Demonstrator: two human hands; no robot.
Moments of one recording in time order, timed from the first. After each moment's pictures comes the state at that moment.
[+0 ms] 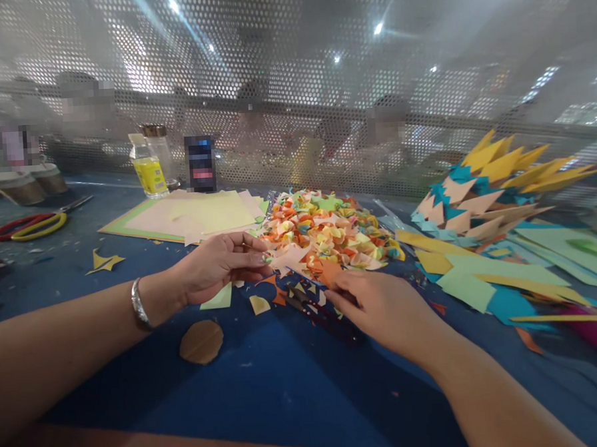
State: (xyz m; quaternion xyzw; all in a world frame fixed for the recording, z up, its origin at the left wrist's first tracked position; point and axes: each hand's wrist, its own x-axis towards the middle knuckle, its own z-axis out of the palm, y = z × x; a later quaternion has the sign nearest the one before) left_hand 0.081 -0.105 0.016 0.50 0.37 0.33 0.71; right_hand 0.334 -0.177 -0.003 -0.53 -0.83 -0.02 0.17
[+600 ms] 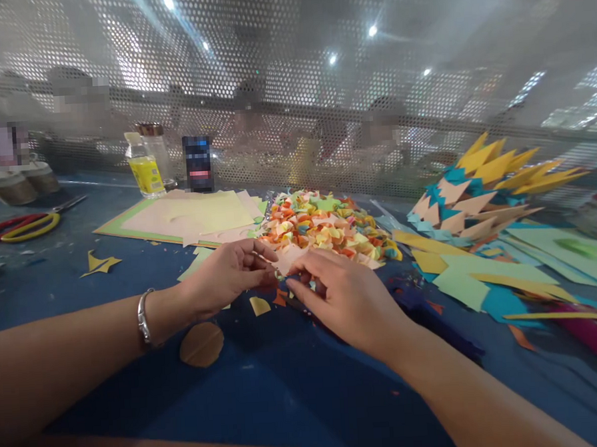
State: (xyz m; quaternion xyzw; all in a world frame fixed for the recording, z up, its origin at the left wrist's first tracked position) left_hand 0.090 -0.115 0.007 0.58 0.34 0.34 0.66; right_hand 0.283 -0.176 0.018 -0.52 -0.82 0.01 0.24
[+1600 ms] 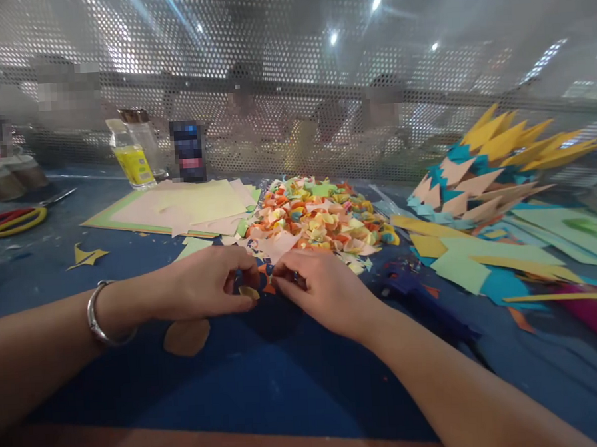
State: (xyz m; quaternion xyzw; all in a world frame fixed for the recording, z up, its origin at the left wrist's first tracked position) left_hand 0.076 -0.117 0.022 0.91 0.30 0.12 0.27; right_hand 0.285 -0.165 0.004 -0.48 -0.84 0.13 0.23
